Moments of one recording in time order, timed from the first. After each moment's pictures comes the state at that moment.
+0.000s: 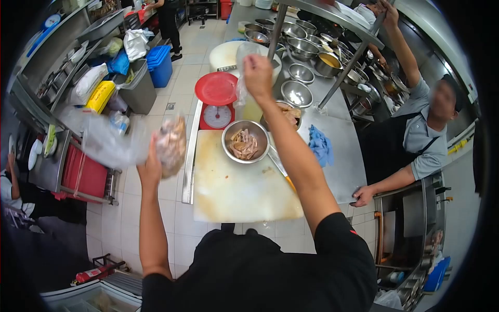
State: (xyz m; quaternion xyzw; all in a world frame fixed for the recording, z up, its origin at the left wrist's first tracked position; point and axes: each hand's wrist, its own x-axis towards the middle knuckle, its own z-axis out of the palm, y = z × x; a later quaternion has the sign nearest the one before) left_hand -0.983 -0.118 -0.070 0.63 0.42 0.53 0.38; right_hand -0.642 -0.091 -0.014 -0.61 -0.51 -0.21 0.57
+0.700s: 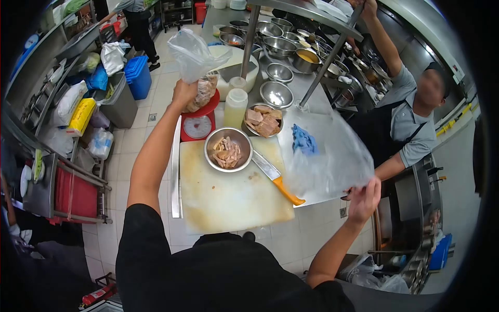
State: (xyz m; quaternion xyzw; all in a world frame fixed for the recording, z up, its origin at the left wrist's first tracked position) left_hand -0.734 0.068 -0.086 0.81 0.34 0.36 0.30; right_hand -0.640 -0.504 -0.012 -0.54 -0.25 -0.01 0.81
